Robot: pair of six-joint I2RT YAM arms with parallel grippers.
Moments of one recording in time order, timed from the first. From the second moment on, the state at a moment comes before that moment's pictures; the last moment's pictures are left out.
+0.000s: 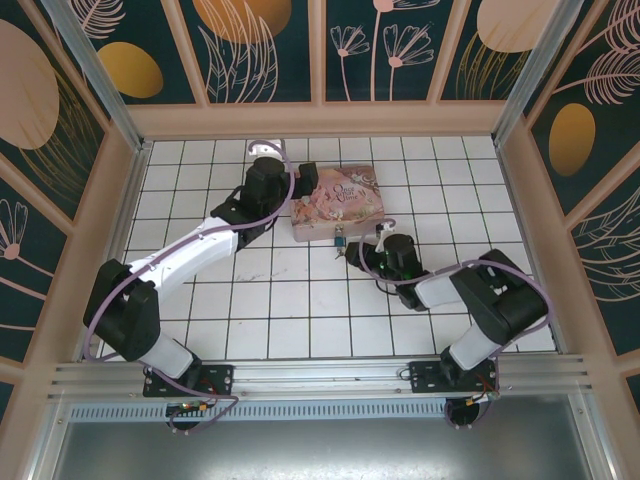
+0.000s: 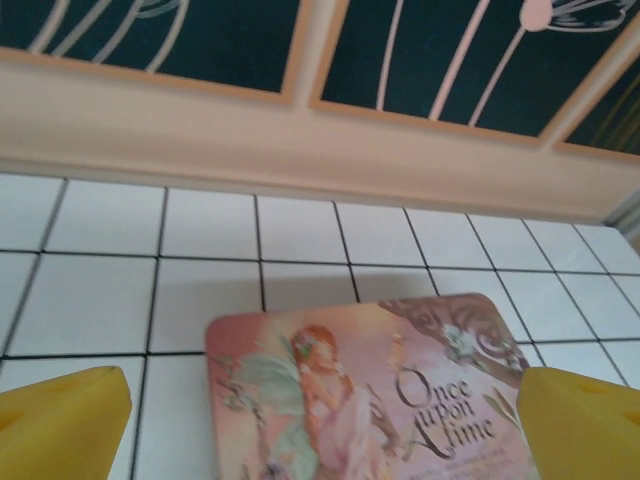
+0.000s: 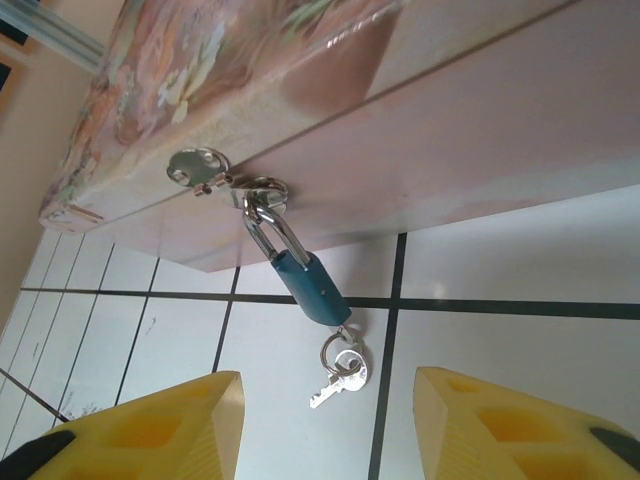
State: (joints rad) left arm -0.62 1.55 1.16 0.03 -0.33 -0.45; right arm 0.58 1.61 0.39 0.76 -0.16 0.73
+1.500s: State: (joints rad) left arm -0.52 1.70 1.23 0.03 -0.31 -0.56; right arm 0.60 1.86 0.52 0.89 -0.18 0.71
